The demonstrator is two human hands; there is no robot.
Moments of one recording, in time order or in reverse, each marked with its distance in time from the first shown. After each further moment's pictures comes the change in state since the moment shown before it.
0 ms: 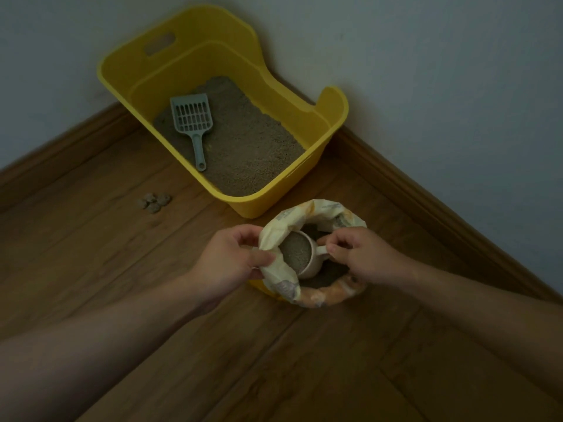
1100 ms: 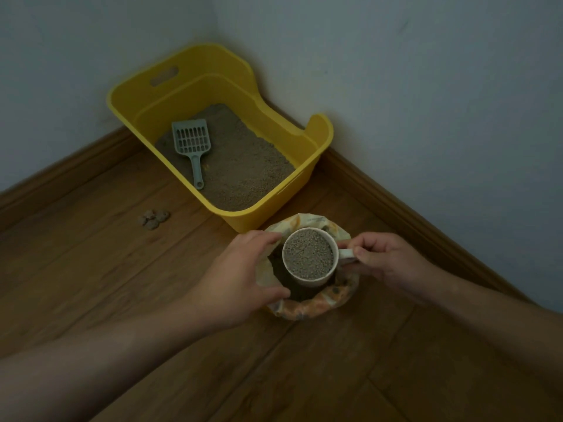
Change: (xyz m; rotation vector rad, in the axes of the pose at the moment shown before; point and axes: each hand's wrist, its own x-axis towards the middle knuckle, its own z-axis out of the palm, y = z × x) left_hand -0.024 0.014 0.012 0.858 0.011 0.469; right_hand -0.041 0.009 -0.038 0.544 0.010 -0.096
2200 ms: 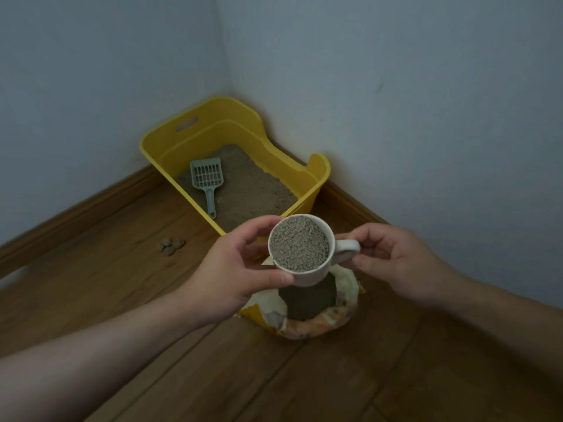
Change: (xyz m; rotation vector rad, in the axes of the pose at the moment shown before) left_hand -0.013 0.030 -0.044 -0.774 0.060 0.178; right_hand -0.040 -0.069 0.017 -0.184 -0.036 -0.356
